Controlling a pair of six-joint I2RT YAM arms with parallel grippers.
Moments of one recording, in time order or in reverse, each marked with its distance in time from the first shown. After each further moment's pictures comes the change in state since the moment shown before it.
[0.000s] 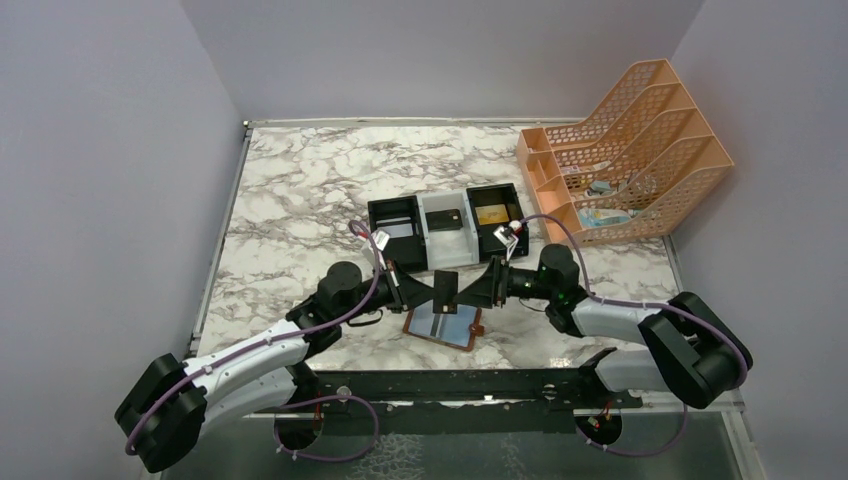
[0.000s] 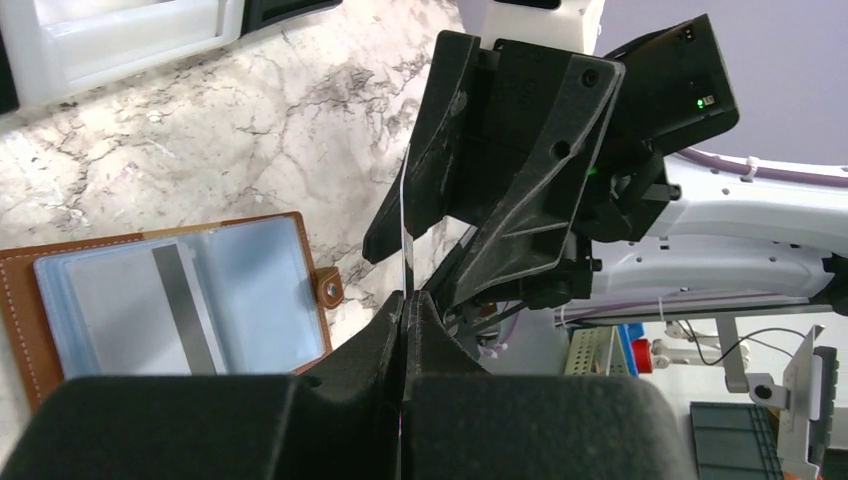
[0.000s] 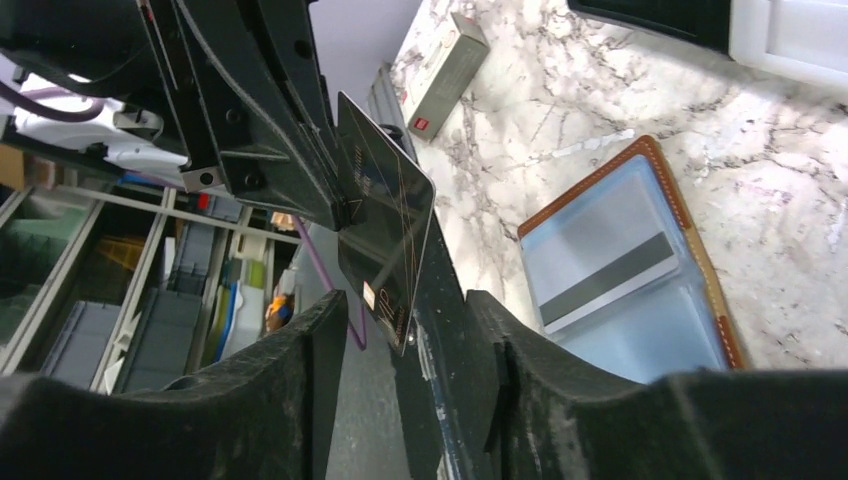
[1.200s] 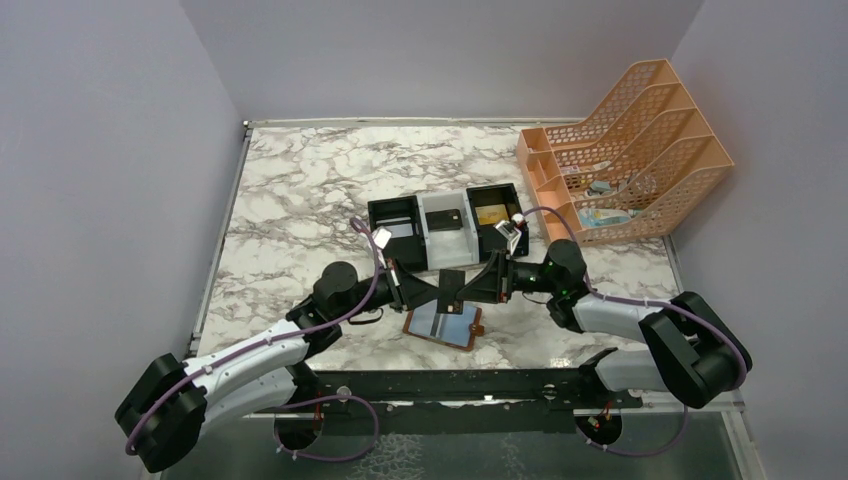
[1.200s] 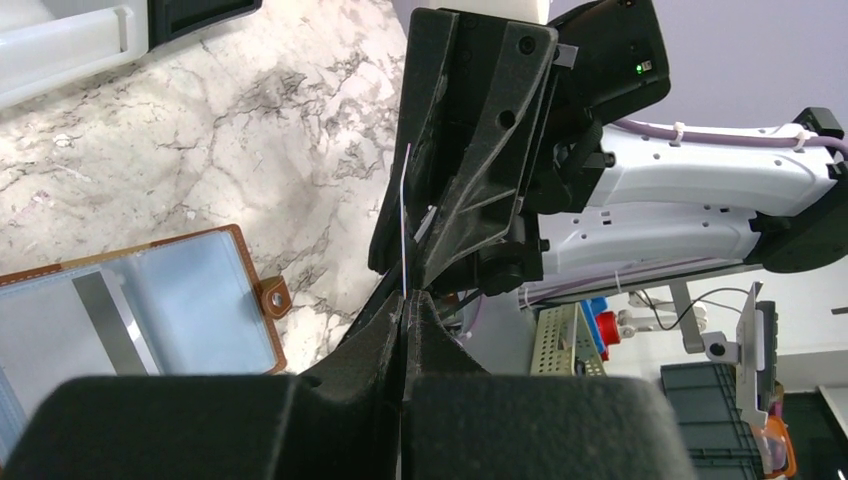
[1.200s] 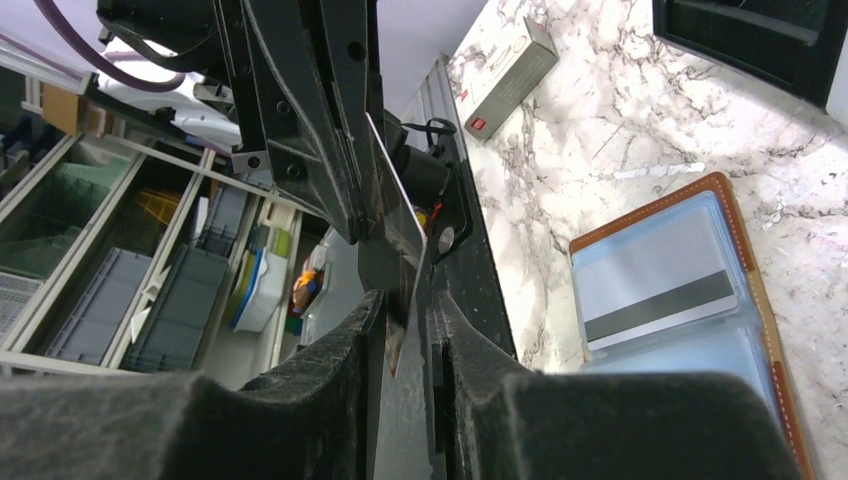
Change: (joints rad) left arm 0.000 0.005 0.001 0.103 0.080 -0.023; right arm -0.043 0.010 0.026 0.119 -0.138 0.058
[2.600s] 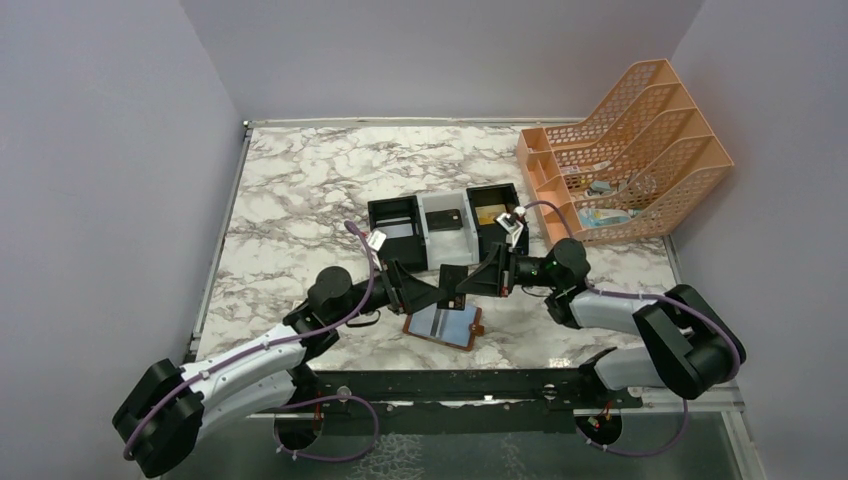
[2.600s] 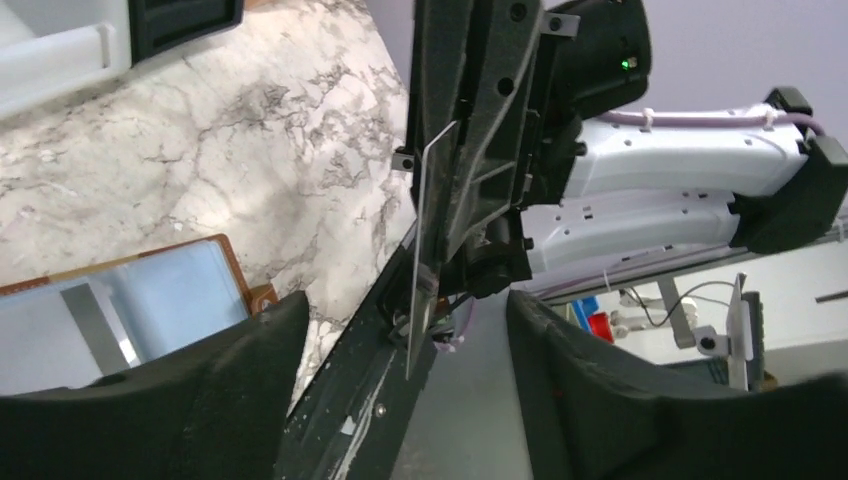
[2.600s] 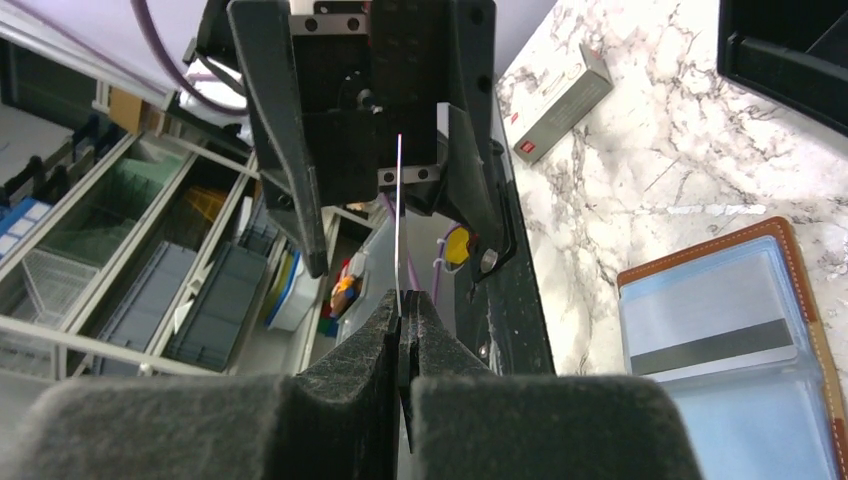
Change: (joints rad) left arm 0.004 -0.032 -0.038 0.085 0.008 -0.018; right arm -0.007 0.072 0.024 0.225 -0.045 0.172
